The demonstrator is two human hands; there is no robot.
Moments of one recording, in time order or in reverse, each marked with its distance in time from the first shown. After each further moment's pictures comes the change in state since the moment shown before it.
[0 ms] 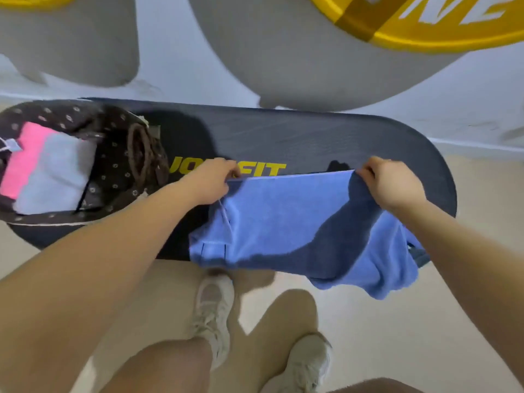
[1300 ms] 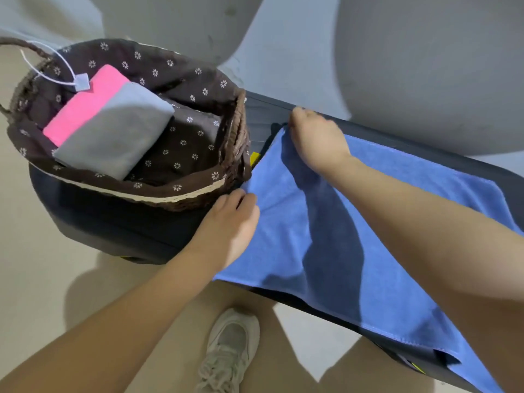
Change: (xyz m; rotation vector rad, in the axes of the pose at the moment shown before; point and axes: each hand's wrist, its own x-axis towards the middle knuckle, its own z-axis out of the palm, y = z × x) left_hand -0.041 -0.131 0.105 0.560 0.578 0.146; right_hand 0.098 -0.268 0.107 -0.167 0.211 -0.581
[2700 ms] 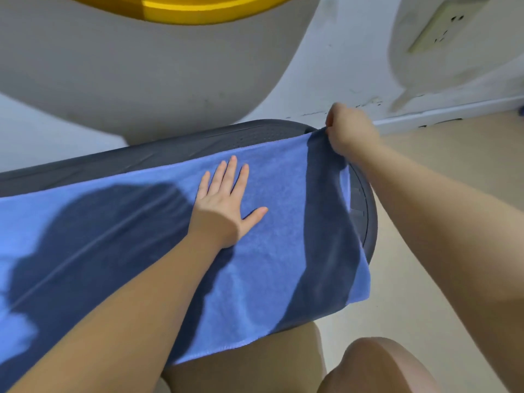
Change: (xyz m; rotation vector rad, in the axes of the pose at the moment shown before) left_hand 0.201 0.262 0.000 -0.267 -0.140 0.196; right_hand -0.219 0.360 -0.067 0.162 -0.009 0.971
